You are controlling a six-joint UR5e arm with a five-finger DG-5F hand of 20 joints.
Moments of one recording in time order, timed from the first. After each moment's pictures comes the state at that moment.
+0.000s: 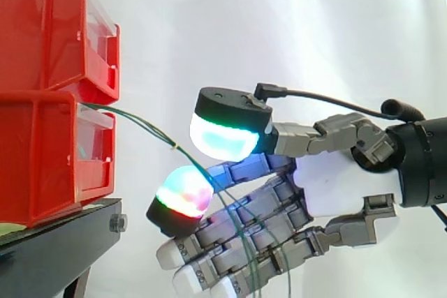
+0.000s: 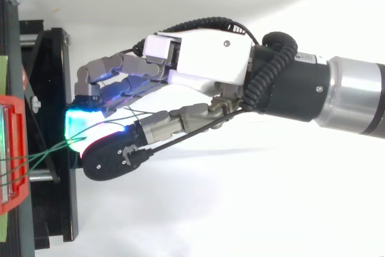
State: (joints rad) arm 0.15 -2.38 -1.02 -3.01 -1.25 -0.08
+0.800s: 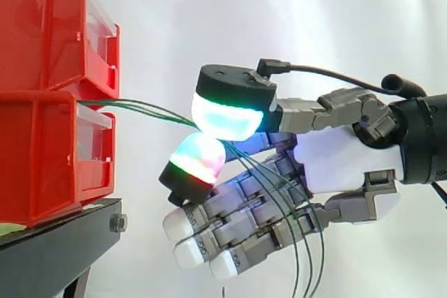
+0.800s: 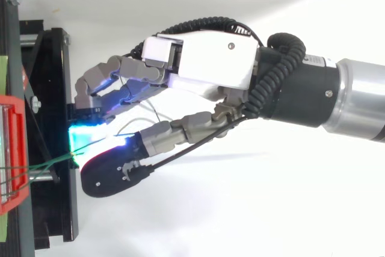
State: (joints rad) arm 0.16 -2.36 -1.01 -3.03 -1.25 -0.09
